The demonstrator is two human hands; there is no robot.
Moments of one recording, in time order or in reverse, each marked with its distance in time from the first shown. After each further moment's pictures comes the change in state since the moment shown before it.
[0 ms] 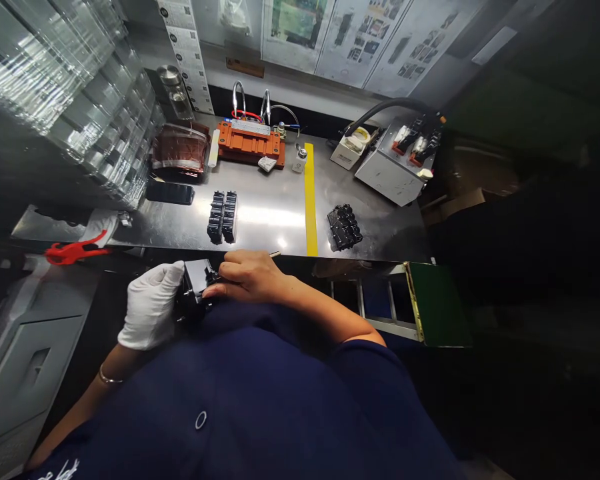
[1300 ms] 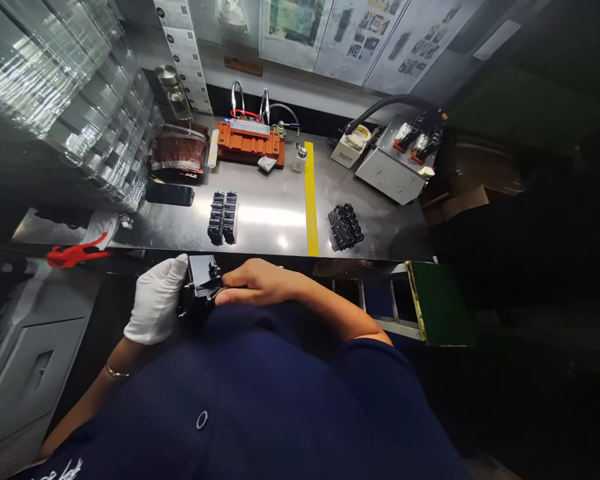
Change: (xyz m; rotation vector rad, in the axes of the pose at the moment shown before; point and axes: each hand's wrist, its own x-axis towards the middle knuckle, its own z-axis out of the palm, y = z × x) left_hand 0.008 0.012 0.012 -0.031 -0.025 -0.043; right_hand 0.002 0.006 -0.022 0.507 -0.300 0.024
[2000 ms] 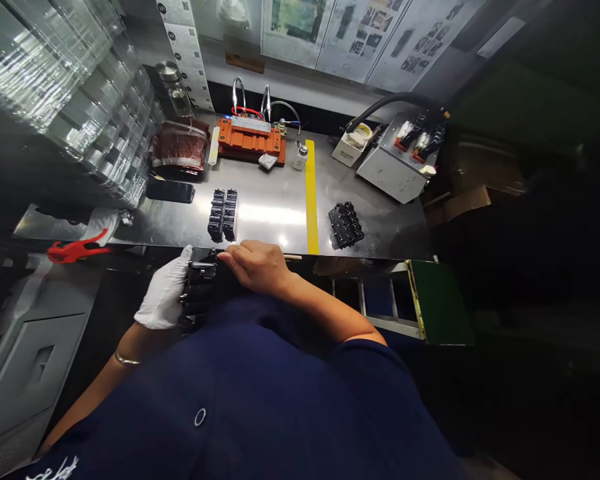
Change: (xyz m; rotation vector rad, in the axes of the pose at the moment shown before) left_hand 0.009 -0.005 0.006 -0.171 0.005 -0.332; right_hand 0.002 0.009 0.026 -0.772 0.527 0.167
